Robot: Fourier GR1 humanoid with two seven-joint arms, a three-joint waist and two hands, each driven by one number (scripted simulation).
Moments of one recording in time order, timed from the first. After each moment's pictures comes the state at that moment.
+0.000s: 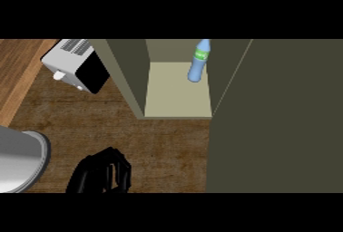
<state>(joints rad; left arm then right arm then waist) 0.04 0.47 -0.66 -1.70 0.60 0.35 -0.55 0.86 -0.45 -0.17 -2.36 -0.66 0.66 -0.15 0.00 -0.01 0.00</state>
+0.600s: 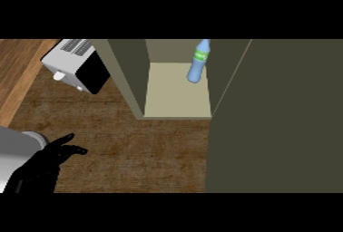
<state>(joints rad) 0.21 0.69 -0.45 -1.85 0.75 0.20 -0.60 0.84 -0.46 -0.04 -2.37 -0.63 0.71 -0.17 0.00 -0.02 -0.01</state>
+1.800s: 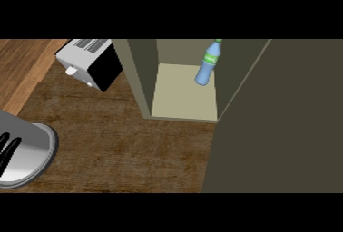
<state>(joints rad) 0.43 0.90 -0.19 -1.90 0.94 -0.01 -0.61 0.43 -0.52 0.36 -2.37 -0.53 0.57 0.08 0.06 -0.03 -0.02</state>
